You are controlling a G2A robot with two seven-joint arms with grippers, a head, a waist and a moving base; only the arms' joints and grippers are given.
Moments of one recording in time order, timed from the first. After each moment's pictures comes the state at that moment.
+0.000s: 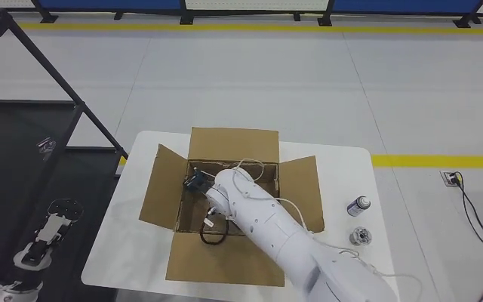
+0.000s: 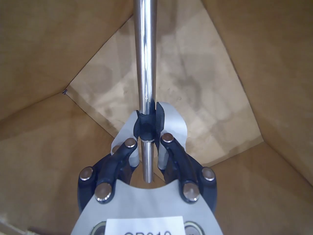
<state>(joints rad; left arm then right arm) 1.69 -1.11 -2.11 -1.89 -0.21 -0.67 -0.51 -0.14 -1.93 0.43 -0.36 -0.80 -0.14 0.95</state>
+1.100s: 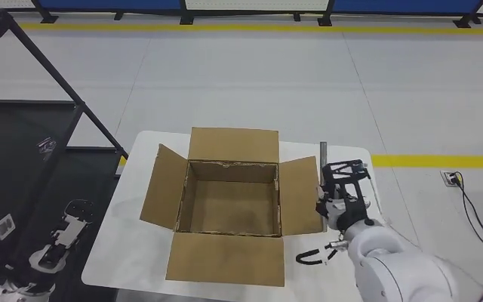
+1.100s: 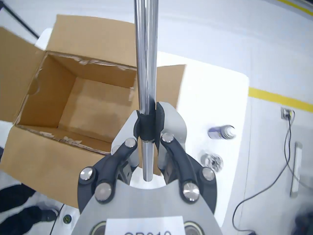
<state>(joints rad) 1.71 -1.11 -2.07 -1.97 -0.16 -0.66 -0.51 -1.22 -1.46 1.41 -2.35 -1.55 0.16 1.28</state>
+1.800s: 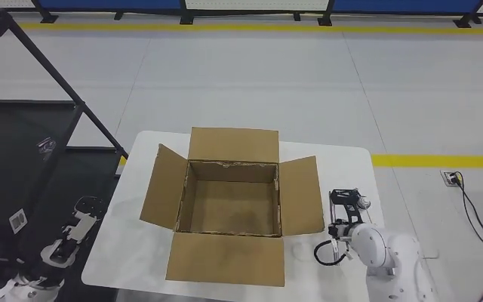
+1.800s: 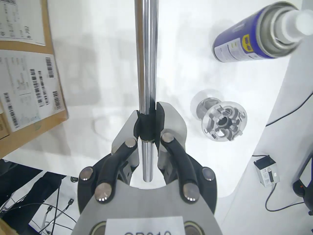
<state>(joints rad) 1.68 -1.11 -2.03 -1.96 -0.13 -0.64 -0.50 -1.14 -1.44 1.58 -1.70 -1.35 0.04 1.31</state>
